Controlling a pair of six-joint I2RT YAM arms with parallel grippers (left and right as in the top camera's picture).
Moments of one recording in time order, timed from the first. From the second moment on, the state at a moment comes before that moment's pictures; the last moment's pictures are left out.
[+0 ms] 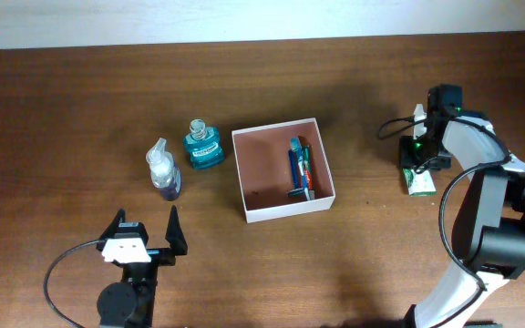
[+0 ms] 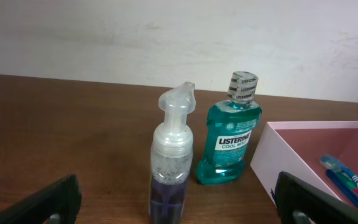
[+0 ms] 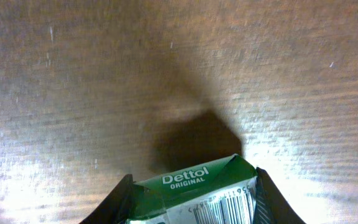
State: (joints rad) left arm -0.13 0.01 0.01 -0.07 -0.11 -0.12; right arm -0.21 2.00 1.35 -0.78 0.00 -0.07
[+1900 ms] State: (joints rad) left arm -0.13 0.01 0.01 -0.07 -0.11 -0.12; right arm -0.23 2.00 1.52 -0.98 0.02 -0.04
